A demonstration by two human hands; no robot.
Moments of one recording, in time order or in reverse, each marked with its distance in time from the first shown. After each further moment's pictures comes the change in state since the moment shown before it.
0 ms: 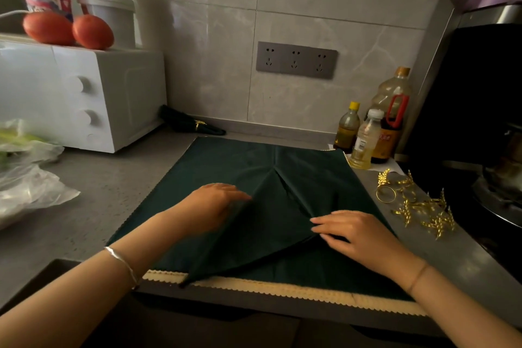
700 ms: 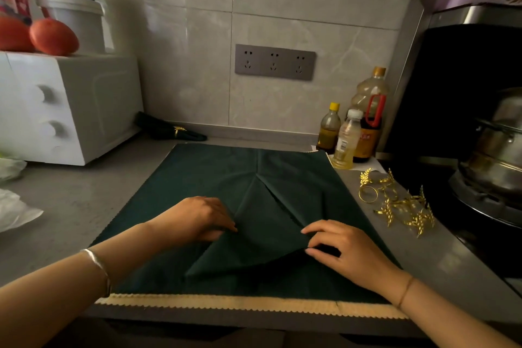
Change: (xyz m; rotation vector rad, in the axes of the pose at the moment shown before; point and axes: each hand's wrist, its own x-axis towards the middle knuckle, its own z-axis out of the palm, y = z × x) left_hand 0.022 -0.022 0.017 0.138 0.098 0.407; right_hand -0.020 0.007 0.015 0.217 0.078 0.078
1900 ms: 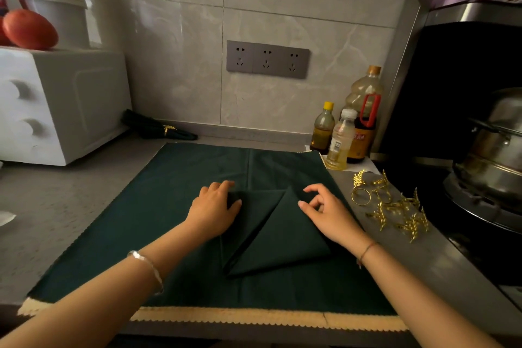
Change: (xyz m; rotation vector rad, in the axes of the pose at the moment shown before) left_hand 0.072 0.033 0.015 -0.356 0.126 -0.809; right_hand 0.059 0.042 0.008 0.363 0.105 0.590
